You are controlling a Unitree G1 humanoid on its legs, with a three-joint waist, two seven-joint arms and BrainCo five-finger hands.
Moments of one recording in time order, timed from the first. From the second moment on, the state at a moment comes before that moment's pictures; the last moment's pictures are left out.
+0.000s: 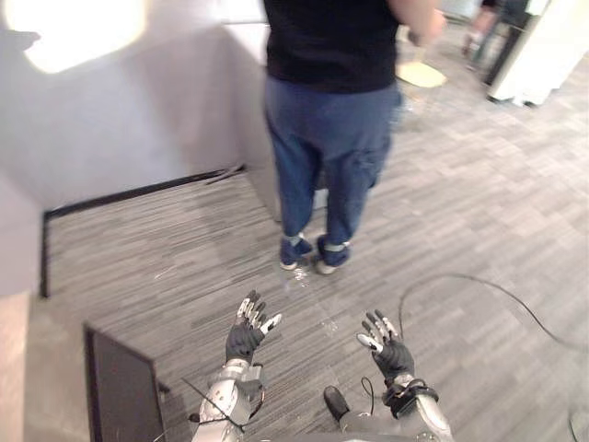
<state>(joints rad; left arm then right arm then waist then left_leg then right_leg) 0.24 0.00 -0.16 0.10 -0.34 -0.09 -0.02 0.32 0.04 0.01 0.14 0.49 -0.06 0.18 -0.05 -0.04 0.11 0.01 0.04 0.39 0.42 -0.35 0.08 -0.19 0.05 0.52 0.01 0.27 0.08</state>
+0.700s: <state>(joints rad) 0.23 -0.02 -0.12 0.20 -0.31 -0.06 -0.02 0.24 -0.04 0.01 0.29 0.46 -0.04 0.20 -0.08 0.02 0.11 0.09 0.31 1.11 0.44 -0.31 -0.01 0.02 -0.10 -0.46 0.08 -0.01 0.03</state>
